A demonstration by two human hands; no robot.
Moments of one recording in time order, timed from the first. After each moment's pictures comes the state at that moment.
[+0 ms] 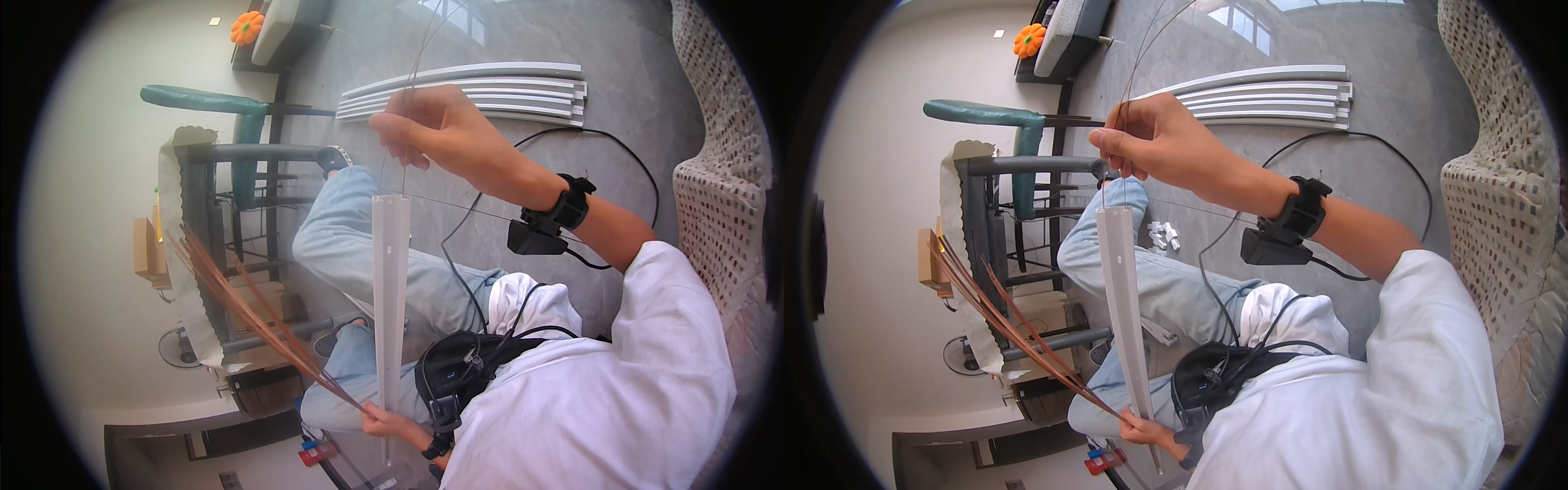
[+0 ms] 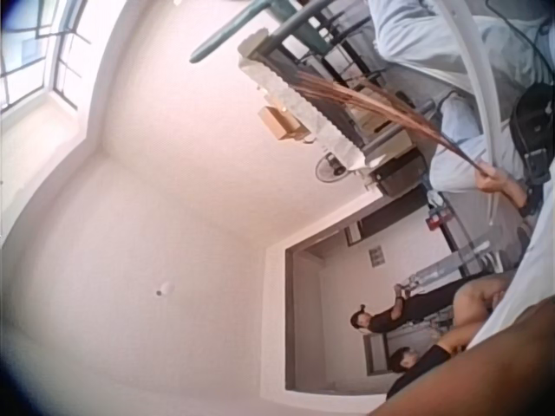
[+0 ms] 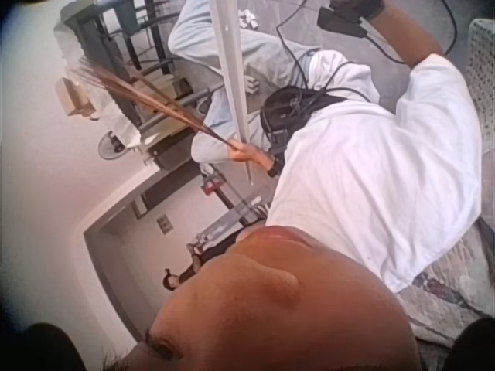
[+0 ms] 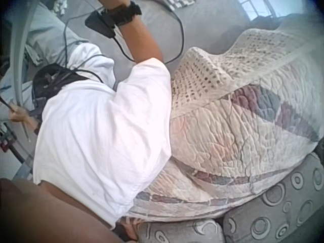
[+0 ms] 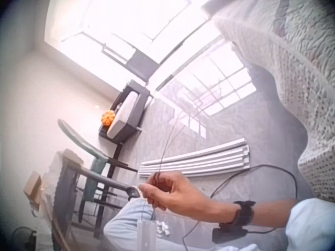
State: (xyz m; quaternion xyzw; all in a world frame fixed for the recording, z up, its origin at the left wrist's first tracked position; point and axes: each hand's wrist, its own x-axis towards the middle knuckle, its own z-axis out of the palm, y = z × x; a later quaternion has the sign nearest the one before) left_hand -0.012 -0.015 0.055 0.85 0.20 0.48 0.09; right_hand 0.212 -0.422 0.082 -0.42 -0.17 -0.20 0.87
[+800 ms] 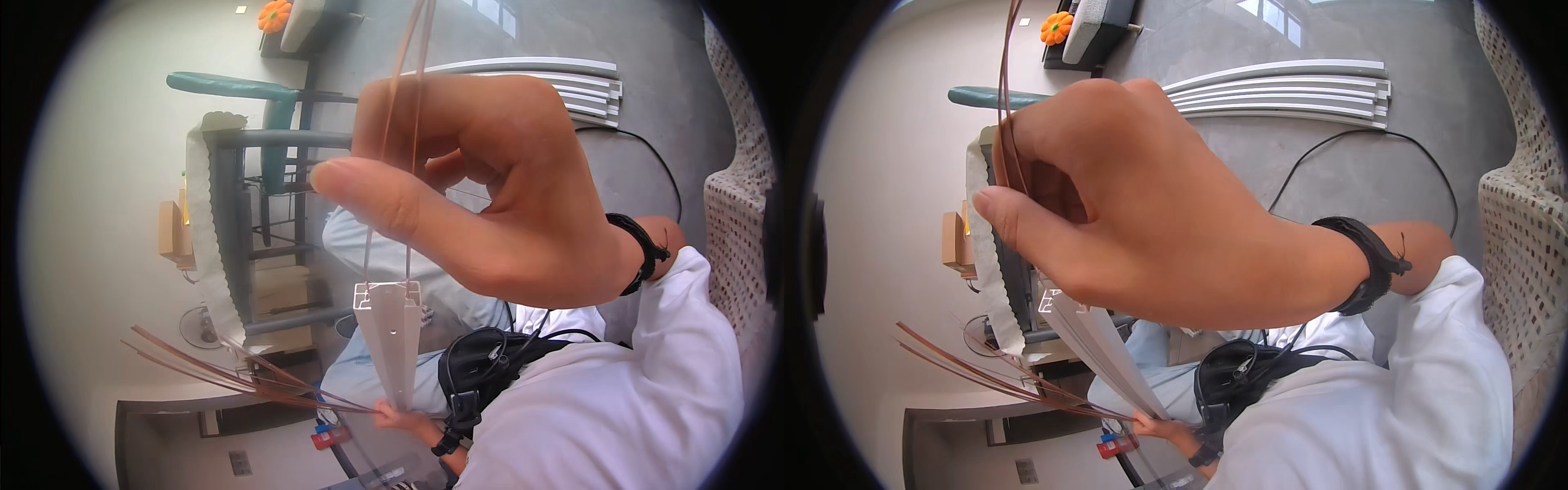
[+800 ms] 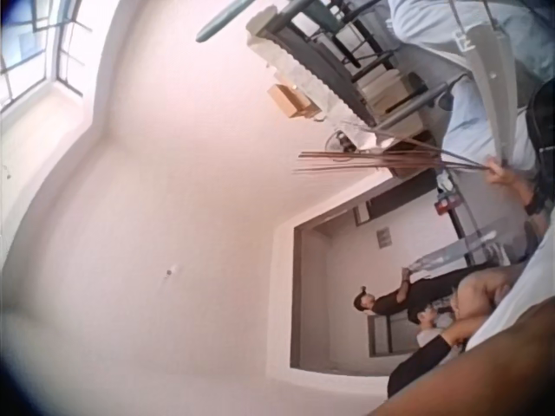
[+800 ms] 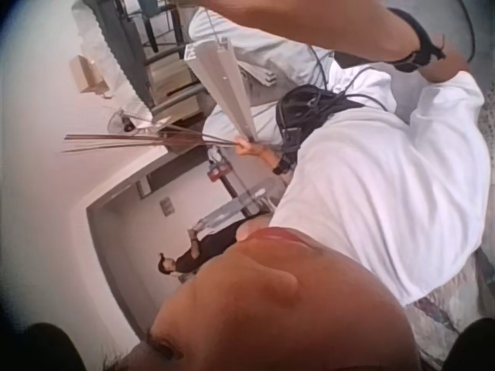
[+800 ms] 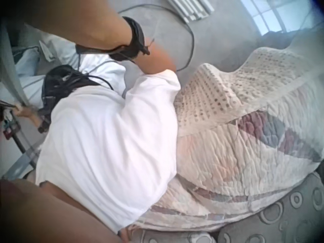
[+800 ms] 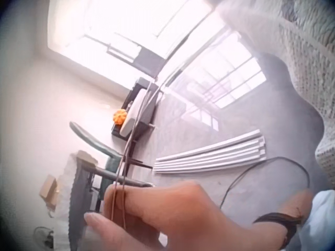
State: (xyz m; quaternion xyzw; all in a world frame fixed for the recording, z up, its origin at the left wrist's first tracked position) left_hand -0.006 -0.029 0.064 0.78 0.19 0.52 0.29; right_hand 0.146 -0.427 0.156 -0.43 -0.21 -0.35 0.80
